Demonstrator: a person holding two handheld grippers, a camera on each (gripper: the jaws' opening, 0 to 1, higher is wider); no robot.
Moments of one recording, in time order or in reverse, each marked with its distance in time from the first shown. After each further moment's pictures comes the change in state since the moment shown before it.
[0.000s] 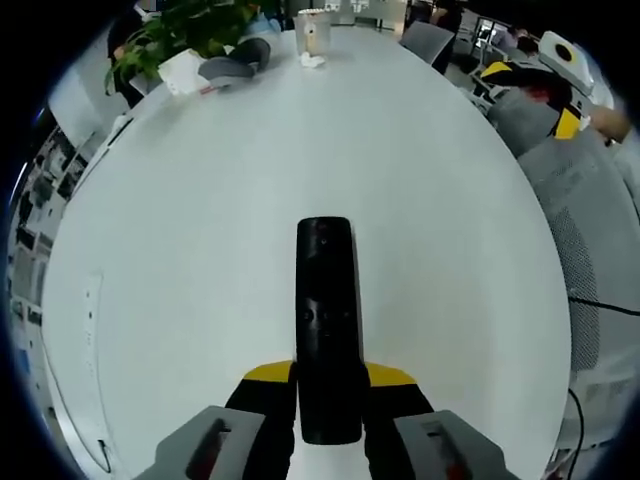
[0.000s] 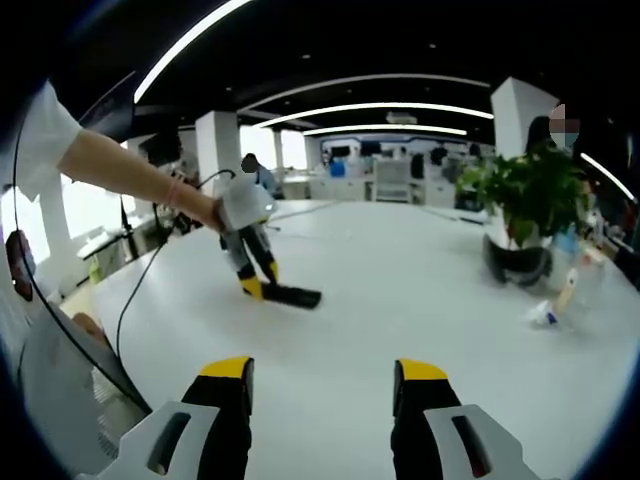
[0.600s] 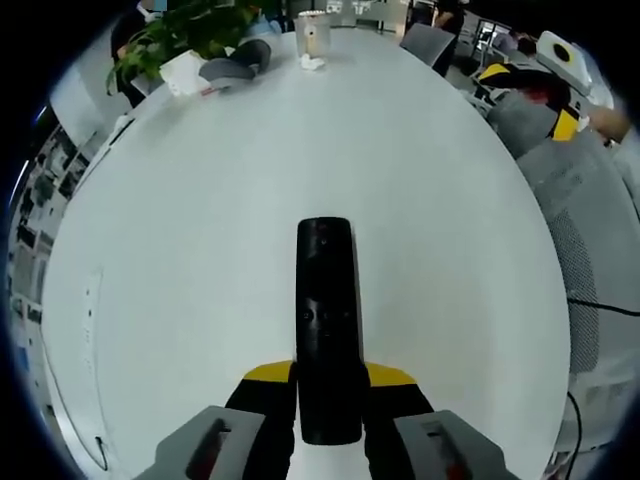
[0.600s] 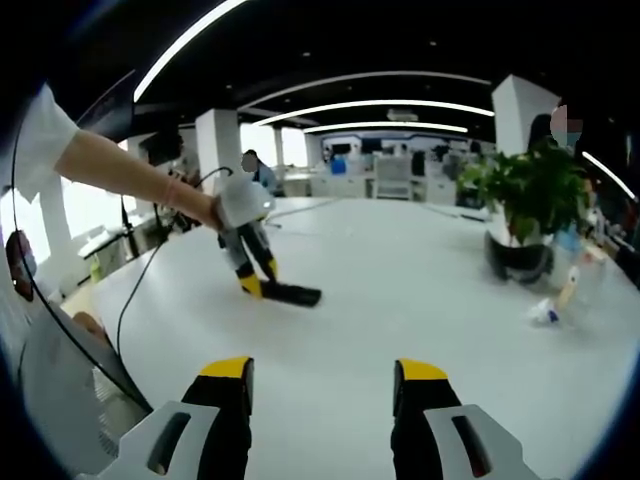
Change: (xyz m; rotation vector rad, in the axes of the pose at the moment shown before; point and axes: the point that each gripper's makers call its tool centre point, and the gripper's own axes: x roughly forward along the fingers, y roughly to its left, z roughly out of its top) left arm -0.001 -0.004 0.000 -0.008 -0.012 0.002; right arm 0.000 0.001 -0.001 0.001 0.008 0.003
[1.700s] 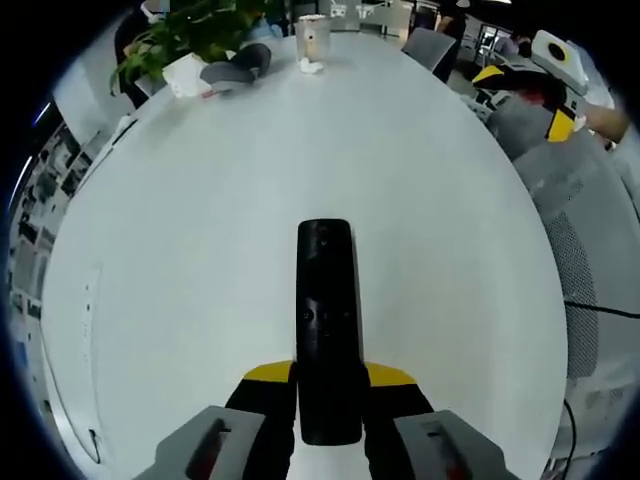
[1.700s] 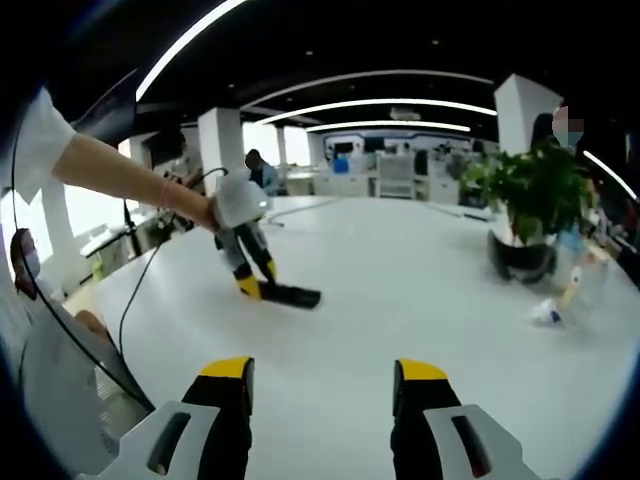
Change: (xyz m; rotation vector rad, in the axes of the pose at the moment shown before) left arm -0.001 -0.011 -0.001 -0.012 -0.019 0.005; right arm 0.001 0.002 -0.001 -0.003 0.005 0.011
